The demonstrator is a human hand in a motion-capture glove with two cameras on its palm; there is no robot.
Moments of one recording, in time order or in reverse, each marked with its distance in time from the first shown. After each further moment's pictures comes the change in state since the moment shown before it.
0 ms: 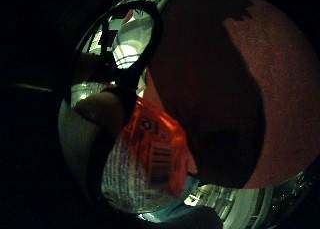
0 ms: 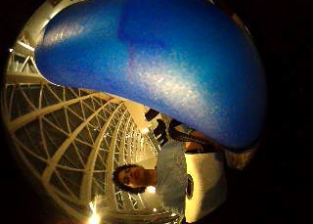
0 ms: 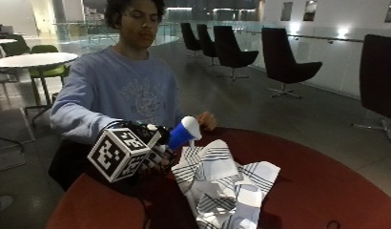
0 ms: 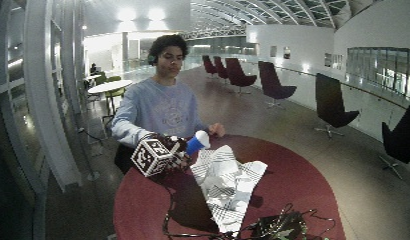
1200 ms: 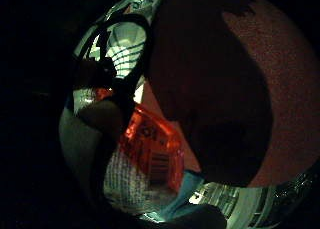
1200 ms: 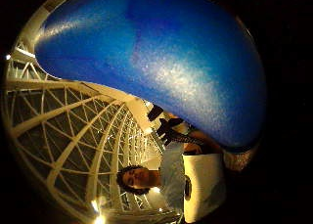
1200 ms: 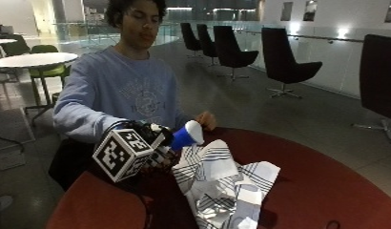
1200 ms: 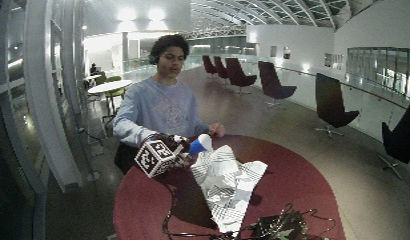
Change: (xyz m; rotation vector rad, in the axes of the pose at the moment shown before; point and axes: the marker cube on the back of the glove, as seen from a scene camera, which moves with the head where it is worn) arm 0.001 -0.001 0.015 -0.016 -0.010 0.044
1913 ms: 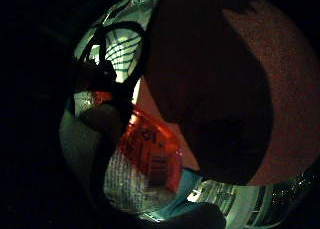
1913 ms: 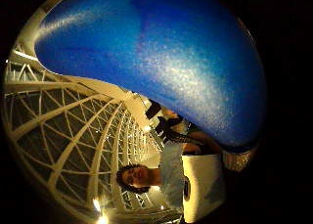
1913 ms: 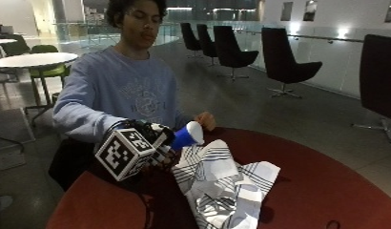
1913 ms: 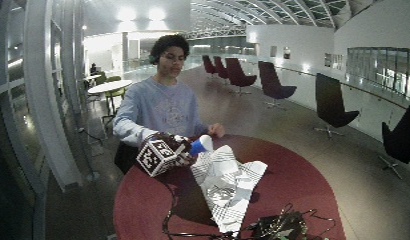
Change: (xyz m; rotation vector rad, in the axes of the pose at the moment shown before) arm 0.001 0.002 0.007 -0.032 0.032 0.004
